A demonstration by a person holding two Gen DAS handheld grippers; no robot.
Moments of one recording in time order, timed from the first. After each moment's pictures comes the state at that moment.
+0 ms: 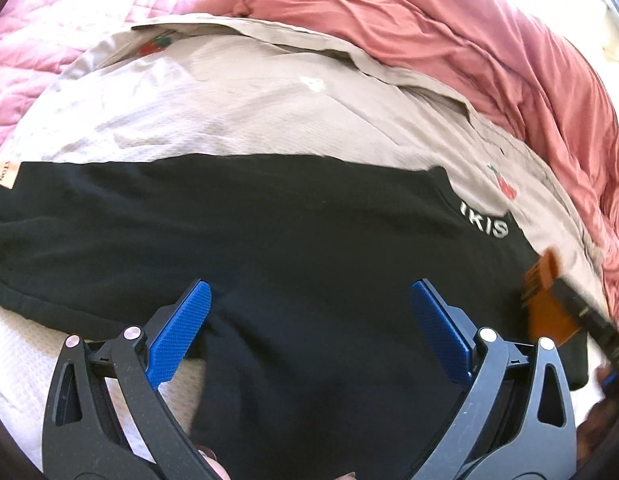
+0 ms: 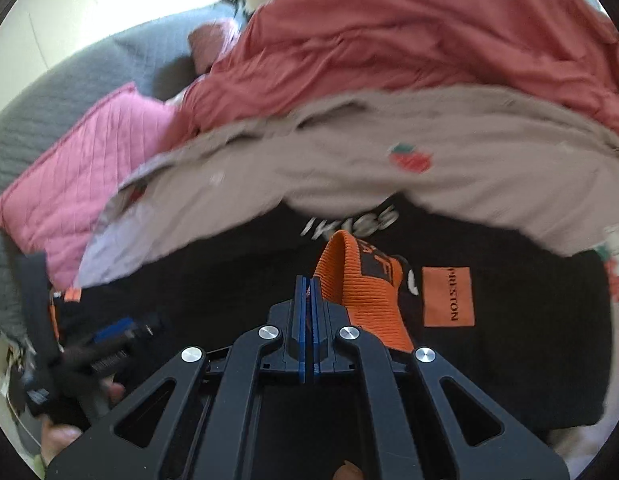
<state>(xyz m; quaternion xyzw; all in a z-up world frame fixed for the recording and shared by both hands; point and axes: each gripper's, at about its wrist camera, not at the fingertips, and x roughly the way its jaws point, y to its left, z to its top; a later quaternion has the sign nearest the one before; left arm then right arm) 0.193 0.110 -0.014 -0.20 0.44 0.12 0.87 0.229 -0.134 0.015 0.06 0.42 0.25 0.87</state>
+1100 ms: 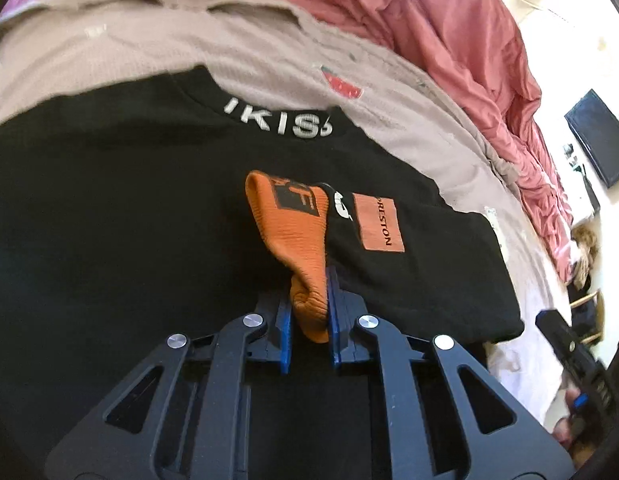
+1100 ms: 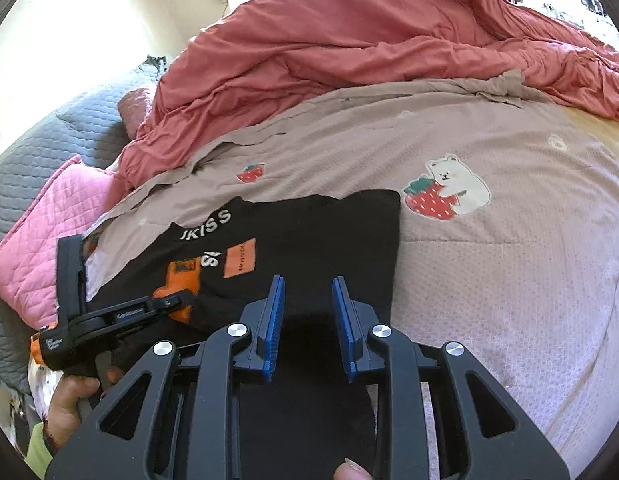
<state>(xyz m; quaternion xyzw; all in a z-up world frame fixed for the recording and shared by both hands) 0.232 -0.034 -0.037 -0.20 0.47 -0.11 0.85 0.159 -0.319 0.015 0.14 0.38 0.12 0.91</state>
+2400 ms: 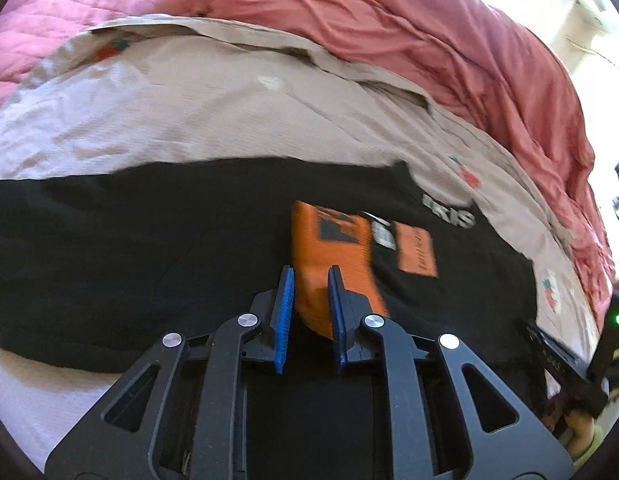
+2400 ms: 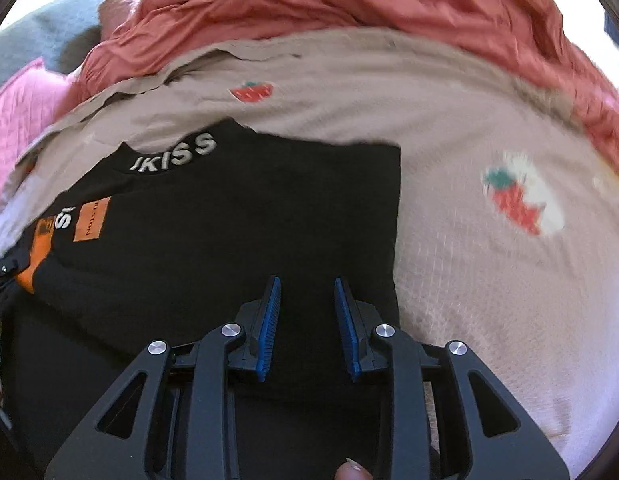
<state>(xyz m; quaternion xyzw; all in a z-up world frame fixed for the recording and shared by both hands) 0.195 0.116 -0.015 -0.21 0.43 0.05 0.88 0.238 -0.231 -0.042 0.02 0.47 0.08 0.88</state>
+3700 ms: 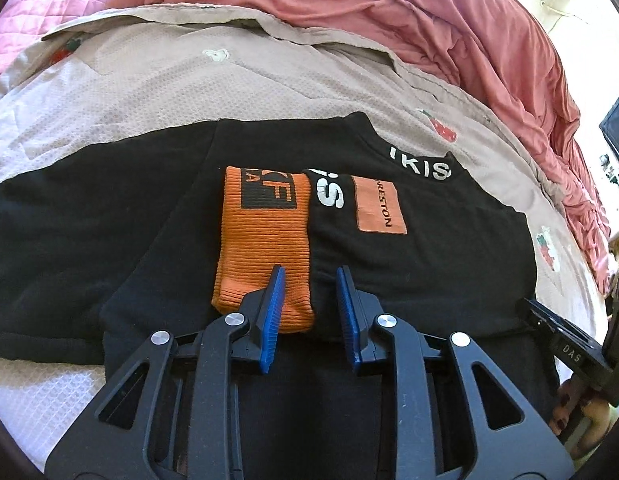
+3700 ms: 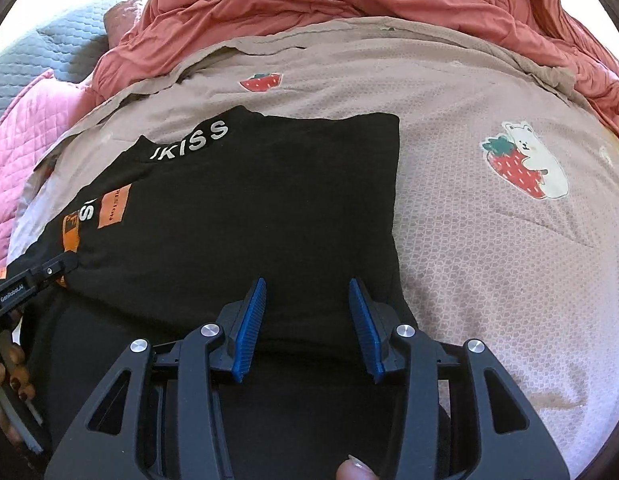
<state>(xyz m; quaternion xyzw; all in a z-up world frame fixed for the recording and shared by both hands) 0.201 0.076 -0.032 -0.17 0.46 -0.02 0.87 0.212 -0.235 -0.038 0.04 0.48 0.10 0.87</state>
